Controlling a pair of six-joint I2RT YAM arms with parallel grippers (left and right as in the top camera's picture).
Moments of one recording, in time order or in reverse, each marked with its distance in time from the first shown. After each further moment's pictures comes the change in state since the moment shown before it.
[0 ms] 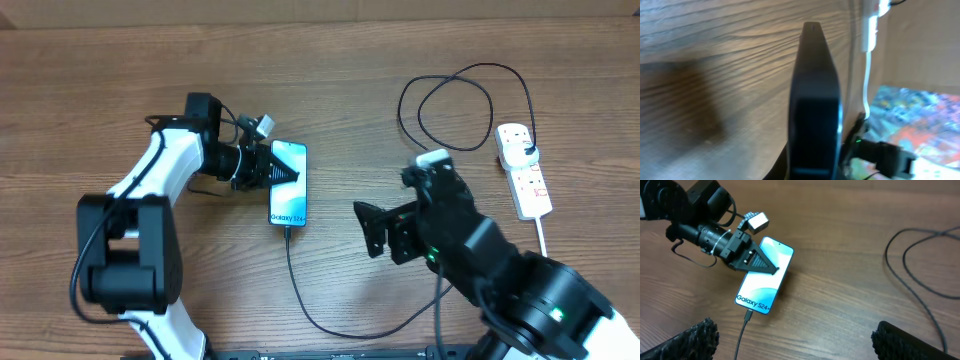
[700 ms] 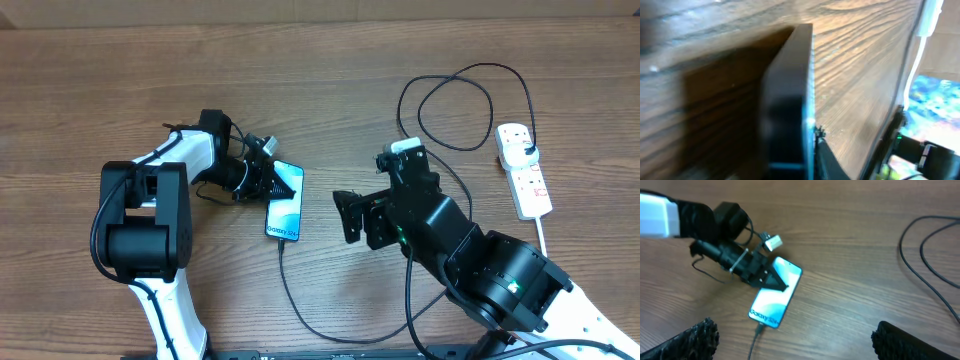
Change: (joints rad) left arm -0.002 0.186 0.000 0.038 -0.124 0.093; right arm 0.000 0.111 0.000 0.072 -0.012 0.059
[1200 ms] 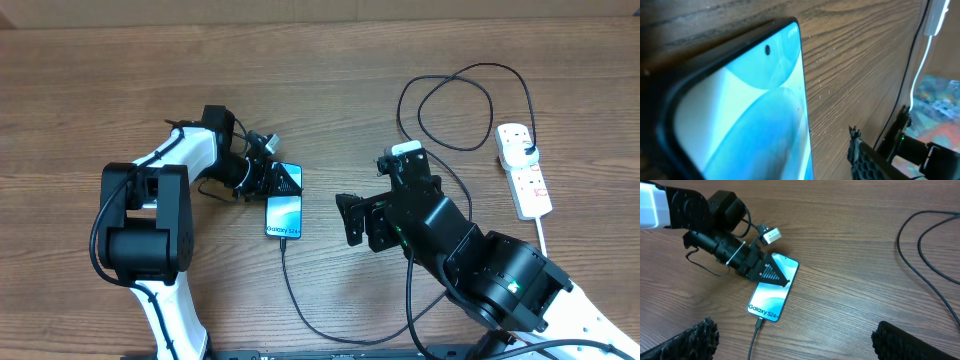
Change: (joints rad) left arm -0.011 -0.012 0.027 -0.030 -0.042 -0.027; right arm 0.000 0.000 0.000 -0.021 0.000 0.001
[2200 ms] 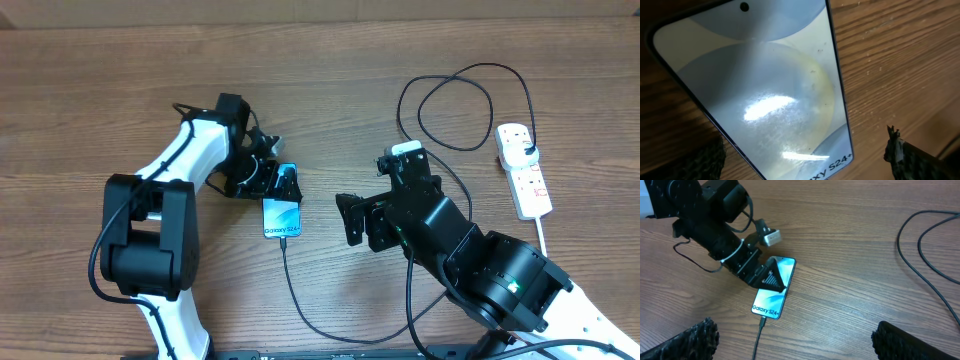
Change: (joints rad) left arm -0.084 -0.071 0.058 -0.125 -0.364 -0.023; right arm 0.000 0.000 0.000 0.000 0.000 0.000
